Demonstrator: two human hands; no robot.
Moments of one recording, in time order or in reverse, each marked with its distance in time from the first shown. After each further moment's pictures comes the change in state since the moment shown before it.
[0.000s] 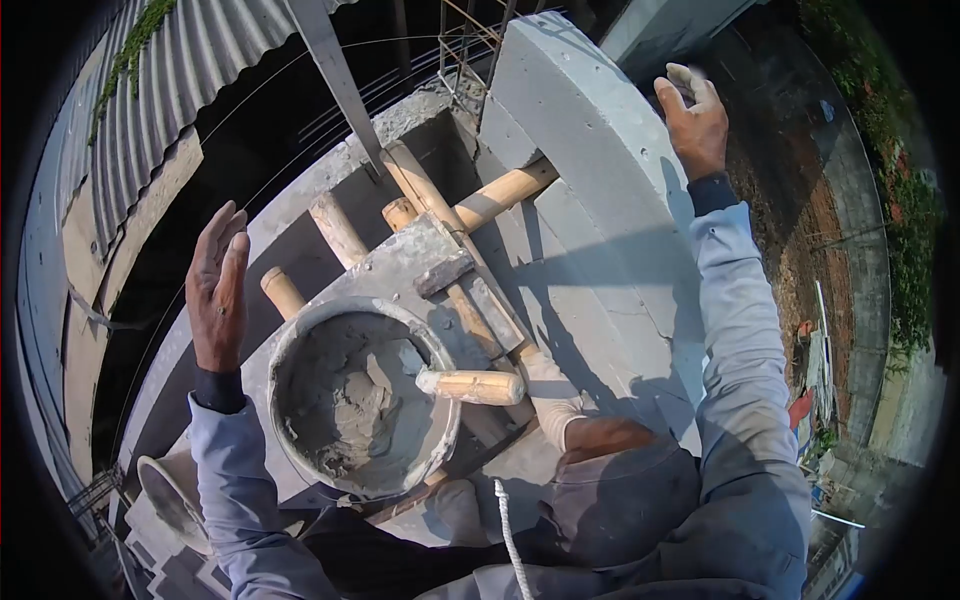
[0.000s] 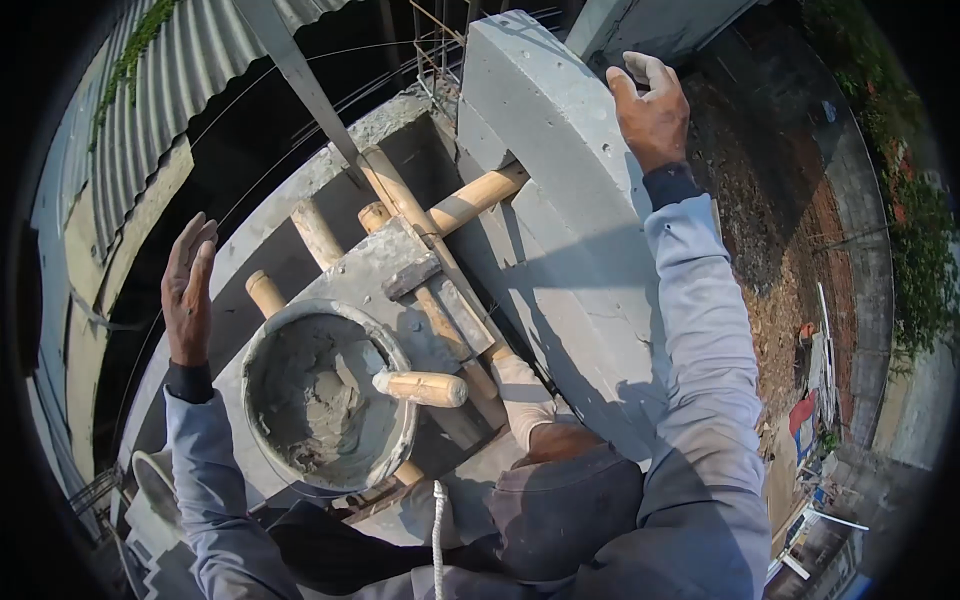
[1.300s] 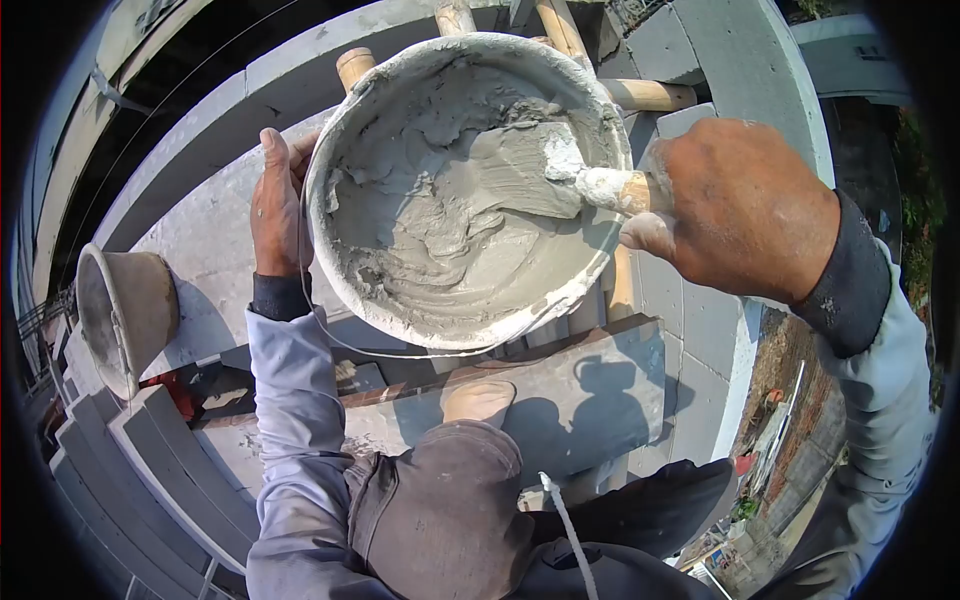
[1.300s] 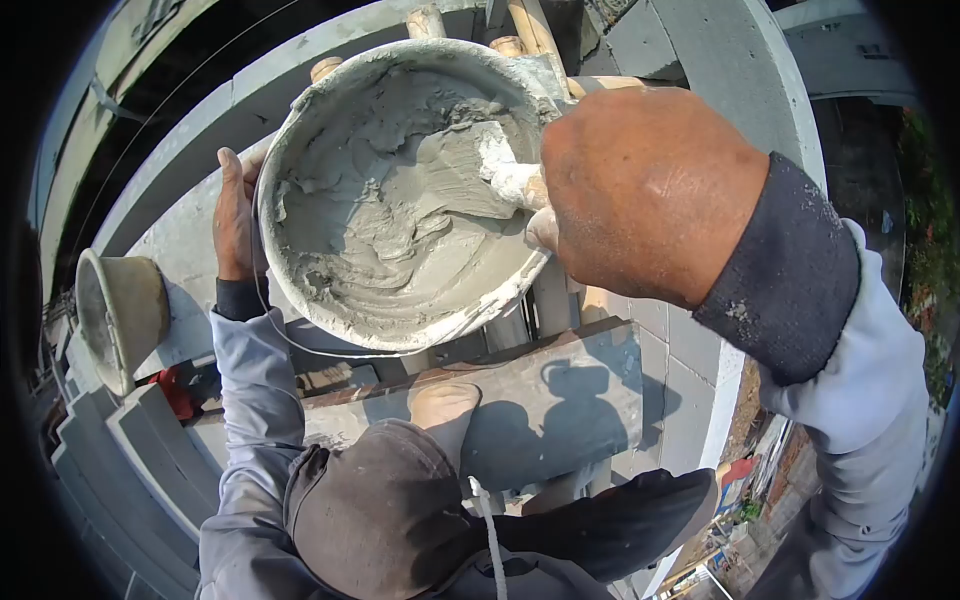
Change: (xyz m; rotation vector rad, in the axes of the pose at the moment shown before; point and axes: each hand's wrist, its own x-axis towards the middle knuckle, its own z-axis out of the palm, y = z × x) left_hand -0.209 -0.143 -0.020 -0.776 0.154 -0.455; right_hand -0.208 -0.279 -0.013 -0.646 -1.286 -0.897
